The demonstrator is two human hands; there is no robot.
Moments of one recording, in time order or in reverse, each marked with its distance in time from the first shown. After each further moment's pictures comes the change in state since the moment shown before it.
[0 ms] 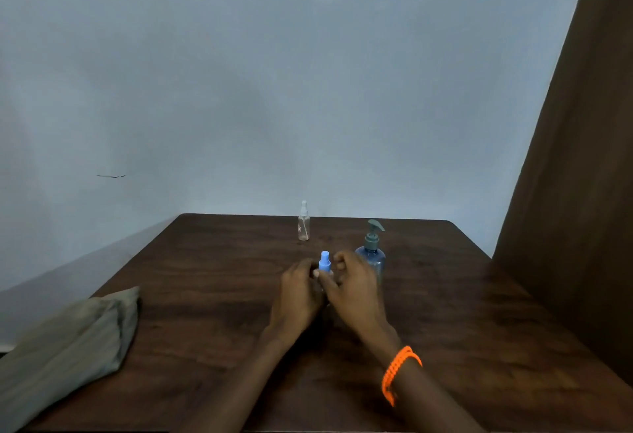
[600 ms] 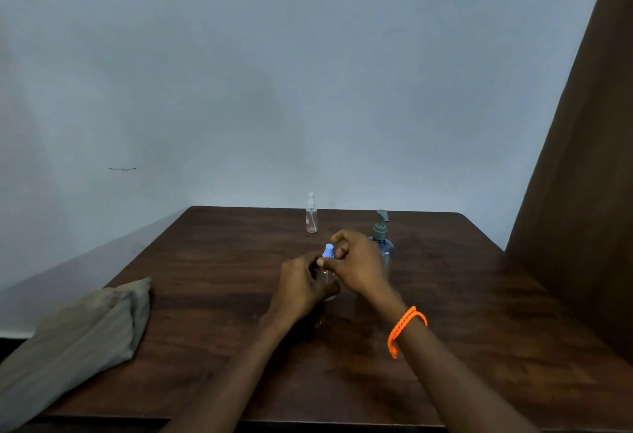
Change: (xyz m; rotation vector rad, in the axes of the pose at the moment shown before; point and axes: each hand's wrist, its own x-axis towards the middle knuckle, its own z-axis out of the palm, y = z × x) left_hand 0.002 -0.001 -0.020 -0.122 -0.106 -0.051; right_hand 0.038 -0.014 -0.001 0.131 -0.204 0.203
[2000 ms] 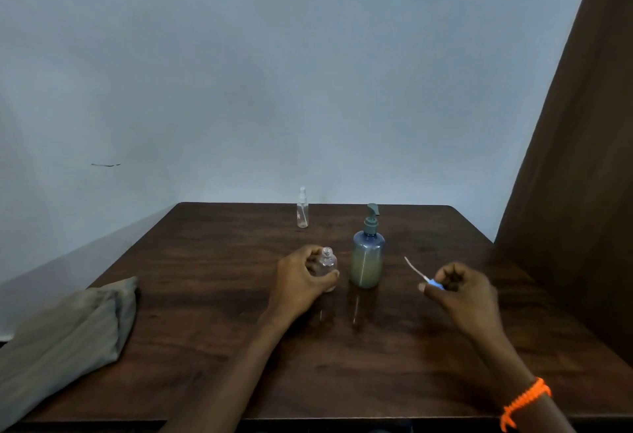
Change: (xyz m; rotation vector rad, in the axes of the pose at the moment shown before) left_hand 0.005 -0.005 0.019 -0.038 0.060 0.022; right_hand -0.071 0.107 -0.121 0.035 0.337 0.102
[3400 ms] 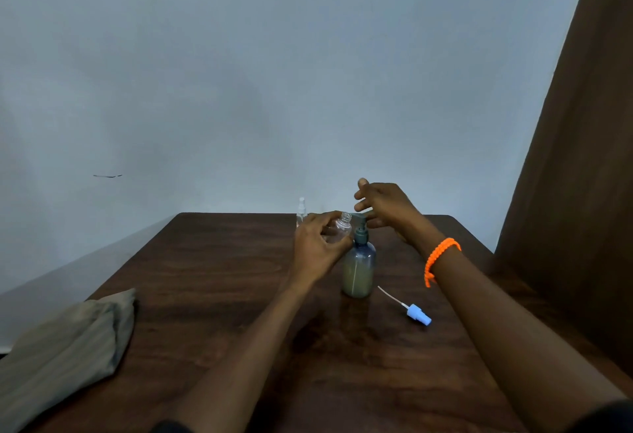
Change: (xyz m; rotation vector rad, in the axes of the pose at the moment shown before) left_hand 0.064 0.044 0.015 -0.086 0.132 0.192; right_hand 0.125 -0.131 0.076 0.182 -0.412 0.099
